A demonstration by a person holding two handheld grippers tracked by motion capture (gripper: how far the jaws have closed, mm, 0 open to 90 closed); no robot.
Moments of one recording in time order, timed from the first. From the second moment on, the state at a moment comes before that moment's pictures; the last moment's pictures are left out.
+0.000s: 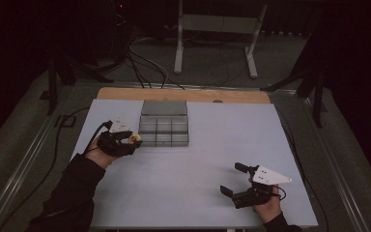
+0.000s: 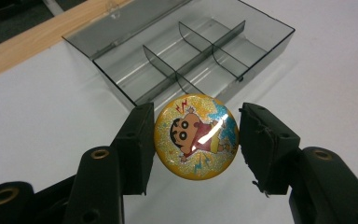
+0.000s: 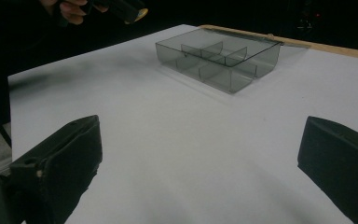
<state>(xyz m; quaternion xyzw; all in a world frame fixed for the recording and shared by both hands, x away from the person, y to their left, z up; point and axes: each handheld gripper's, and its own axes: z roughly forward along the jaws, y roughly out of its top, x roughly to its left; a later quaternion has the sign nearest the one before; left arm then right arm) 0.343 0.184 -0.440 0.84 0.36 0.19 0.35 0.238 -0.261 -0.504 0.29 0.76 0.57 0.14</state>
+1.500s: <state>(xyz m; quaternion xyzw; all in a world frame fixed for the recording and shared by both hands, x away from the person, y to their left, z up) 0.409 0.152 -0.421 0.84 0.36 0.21 0.34 0.238 -0.261 -0.504 0.29 0.76 0.57 0.14</state>
